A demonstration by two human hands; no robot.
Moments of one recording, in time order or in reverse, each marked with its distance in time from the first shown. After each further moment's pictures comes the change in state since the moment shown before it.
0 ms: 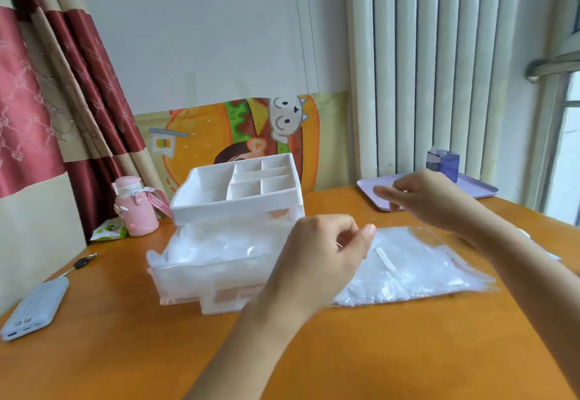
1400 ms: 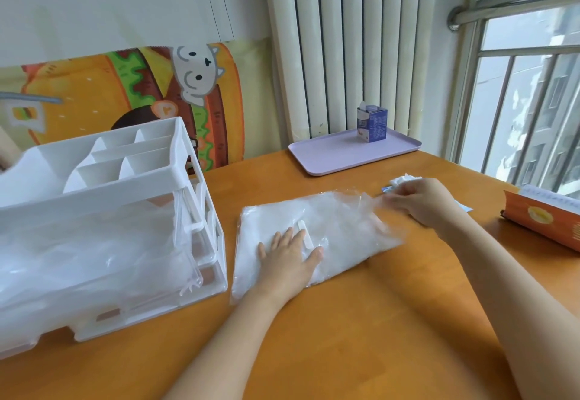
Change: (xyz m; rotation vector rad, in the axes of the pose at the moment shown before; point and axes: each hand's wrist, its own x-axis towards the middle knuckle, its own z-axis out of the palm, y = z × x) left_hand 0.055 -0.118 0.201 0.366 -0.515 -0.315; right_hand -0.006 0.186 0.028 0.373 0.076 0.505
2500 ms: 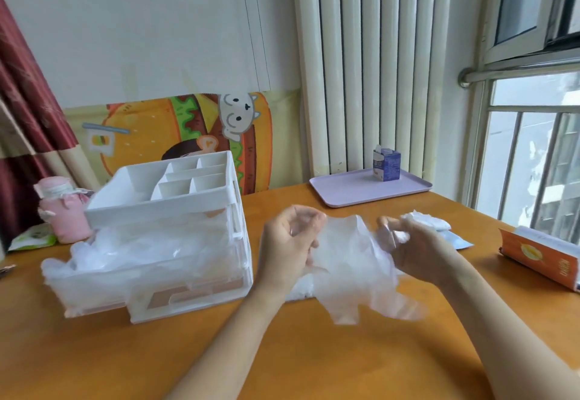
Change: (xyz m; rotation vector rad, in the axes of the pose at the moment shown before) left_hand -0.100 0.048 -0.100 -1.080 0.496 0.307; right_hand -0.062 -0.026 -0.001 0.955 -0.740 -0.082
